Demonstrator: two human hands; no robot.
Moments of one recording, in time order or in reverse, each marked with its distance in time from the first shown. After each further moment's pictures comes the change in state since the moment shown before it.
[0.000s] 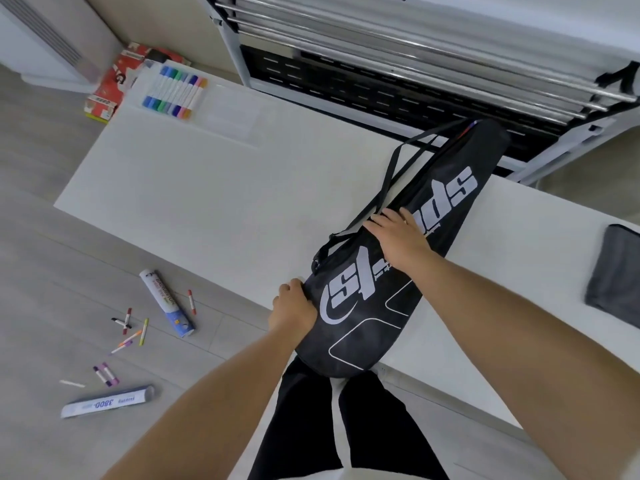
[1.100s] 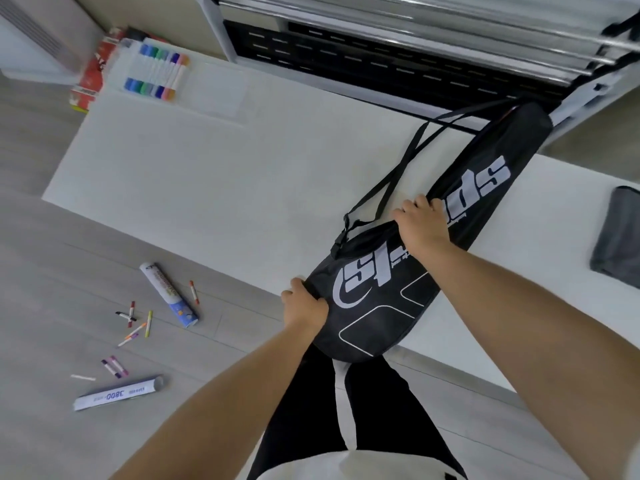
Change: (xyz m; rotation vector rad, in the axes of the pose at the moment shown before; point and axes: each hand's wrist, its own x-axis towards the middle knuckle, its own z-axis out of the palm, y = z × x) left_hand -0.032 0.006 0.026 -0.291 -0.014 -0.172; right_hand -0.033 0.012 0.014 -0.155 -0.067 0.230
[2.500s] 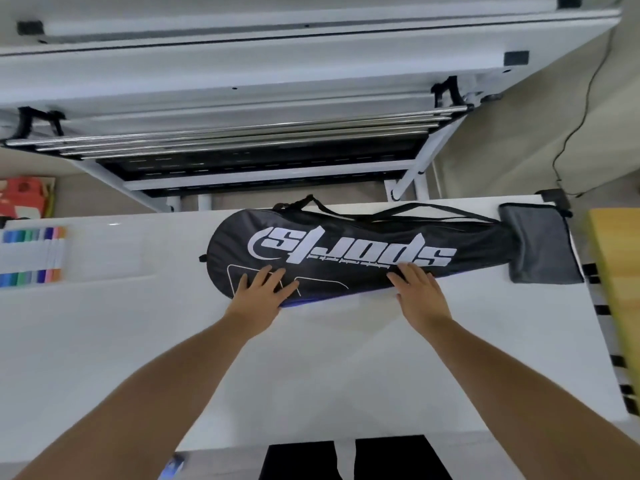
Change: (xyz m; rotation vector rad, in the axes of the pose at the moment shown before) left_hand 0.171 0.202 -0.059 1.405 -0.044 1.164; right_hand -0.029 0.098 0.052 0.454 -0.038 0.420
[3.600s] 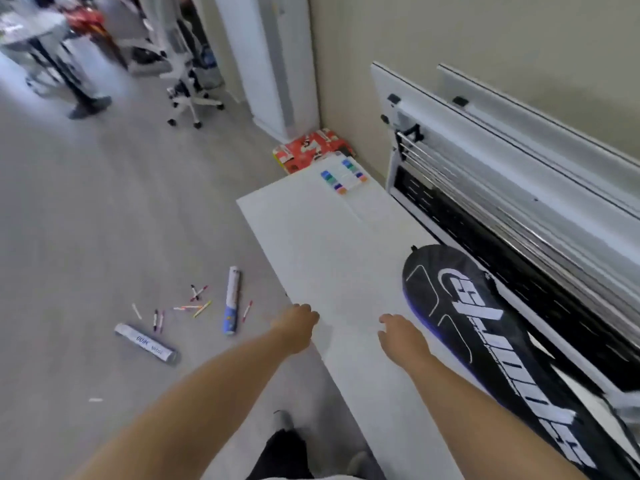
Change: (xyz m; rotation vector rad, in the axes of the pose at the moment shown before) left_hand -0.293 0.124 0.008 -0.739 -0.003 -1.006; right_hand -0.087 -0.236 -0.068 -0.111 -0.241 -0.772
